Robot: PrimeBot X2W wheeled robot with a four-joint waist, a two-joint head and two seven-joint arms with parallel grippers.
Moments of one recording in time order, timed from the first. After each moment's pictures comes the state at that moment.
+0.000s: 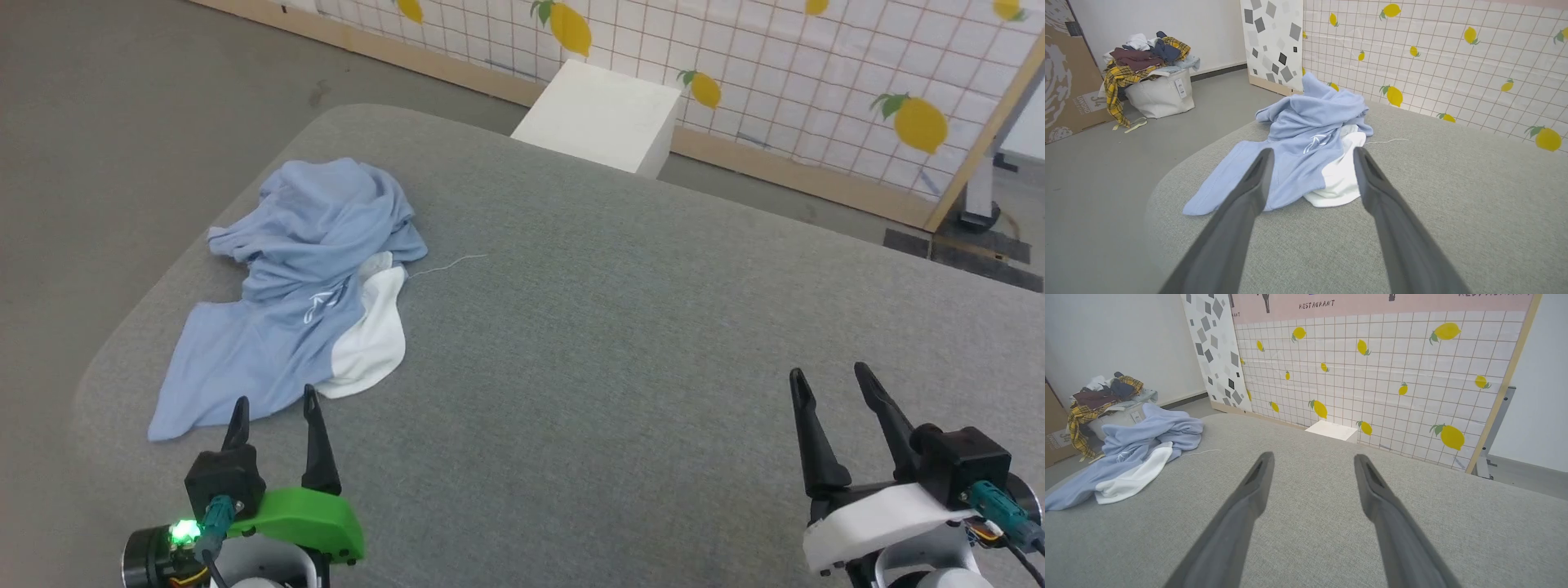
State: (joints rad) left arm 0.00 0.08 -0.06 0.10 -0.15 0.18 -0.16; right arm 0.04 -0.05 -0.02 0.01 0.12 0.13 -0.10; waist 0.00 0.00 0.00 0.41
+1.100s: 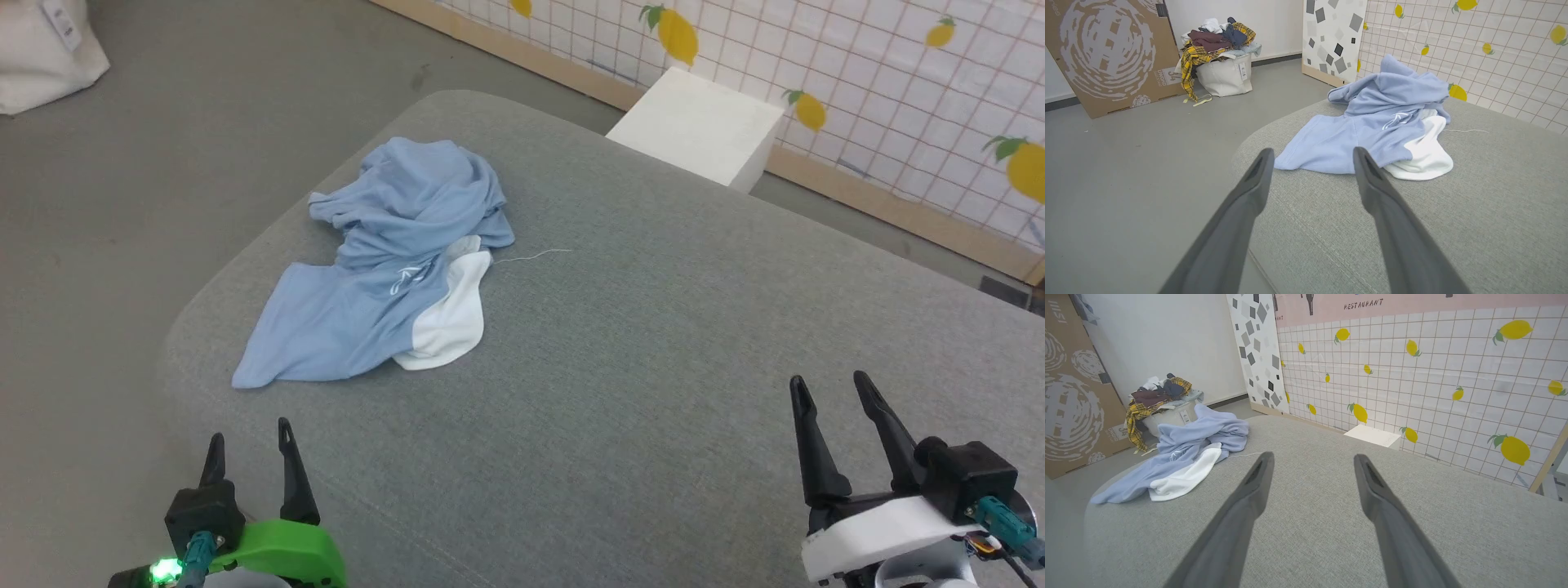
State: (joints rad) left arm 0.05 0.13 -0.08 0.14 -0.22 0.24 -0.23; right arm 0.06 -0.05 -0.01 0.02 0.16 0.13 -0.14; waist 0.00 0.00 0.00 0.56
